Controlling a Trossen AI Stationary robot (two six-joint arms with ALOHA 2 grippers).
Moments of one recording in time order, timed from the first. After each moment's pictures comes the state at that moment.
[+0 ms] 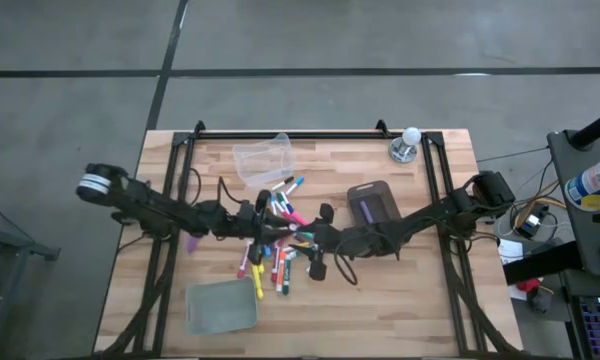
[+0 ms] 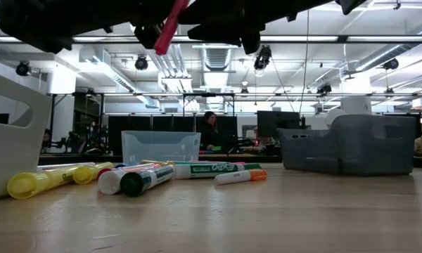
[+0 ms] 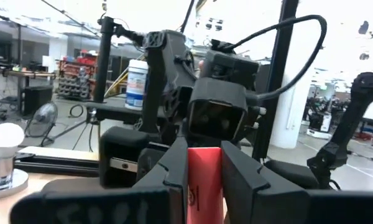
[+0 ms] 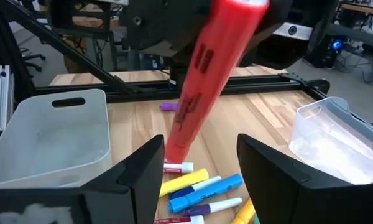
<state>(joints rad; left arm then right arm) -0.19 1.40 0.52 1.16 -0.10 -0.13 0.30 1.72 0.99 0.48 0.47 0.12</state>
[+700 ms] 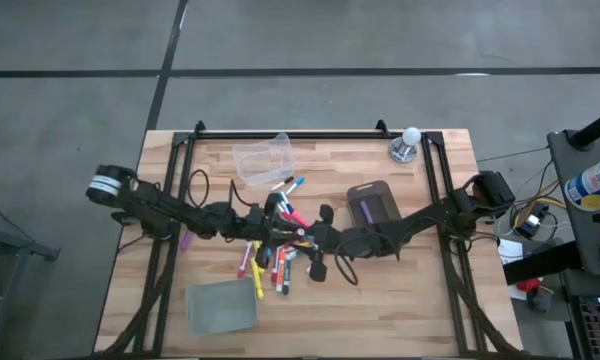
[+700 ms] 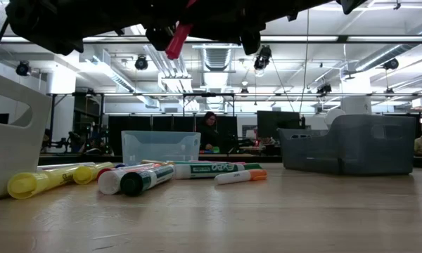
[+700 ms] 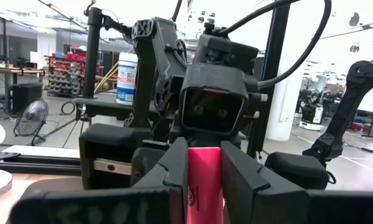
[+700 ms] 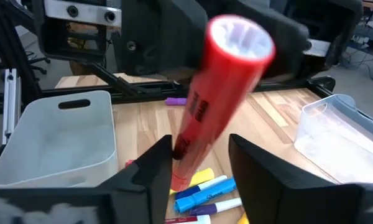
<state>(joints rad) -0.19 1.49 0.58 1.18 -0.05 -0.13 0.30 1.72 0.99 0.49 0.46 0.14</state>
